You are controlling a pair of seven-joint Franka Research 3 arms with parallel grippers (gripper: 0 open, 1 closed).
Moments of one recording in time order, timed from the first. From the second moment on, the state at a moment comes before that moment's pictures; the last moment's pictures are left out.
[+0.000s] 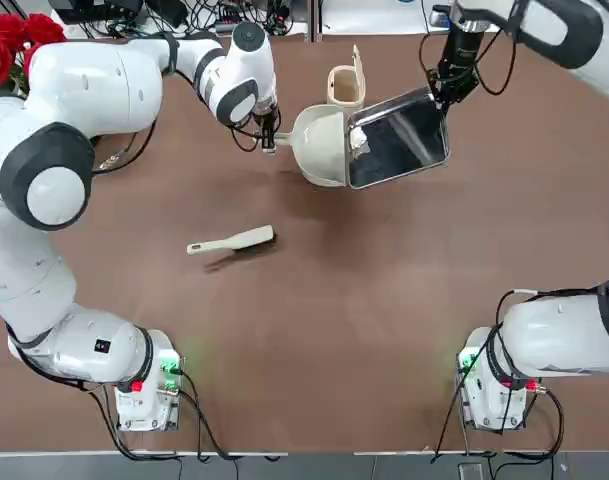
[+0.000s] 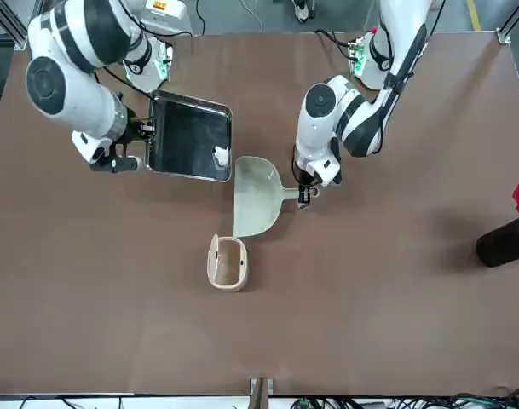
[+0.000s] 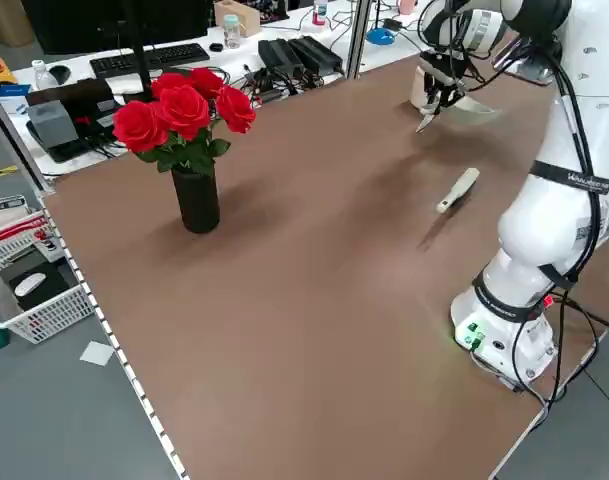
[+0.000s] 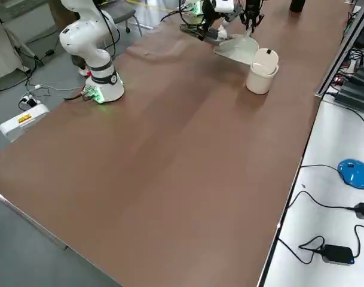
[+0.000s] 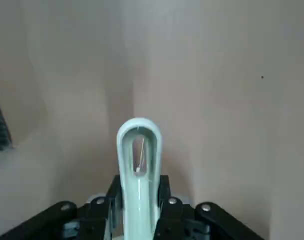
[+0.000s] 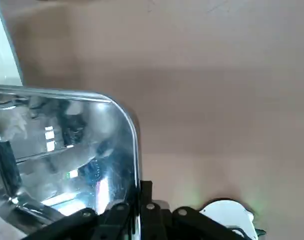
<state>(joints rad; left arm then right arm) -0.19 0.37 -0.53 -1.95 0.33 2.36 -2.46 -0.06 0.00 0.42 -1.86 0.13 1.57 0.39</state>
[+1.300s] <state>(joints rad) -0.25 0.38 -0.55 -1.93 0.33 2.34 -2.50 0.05 0.21 0.74 -1.62 -0.45 1.58 0.80</state>
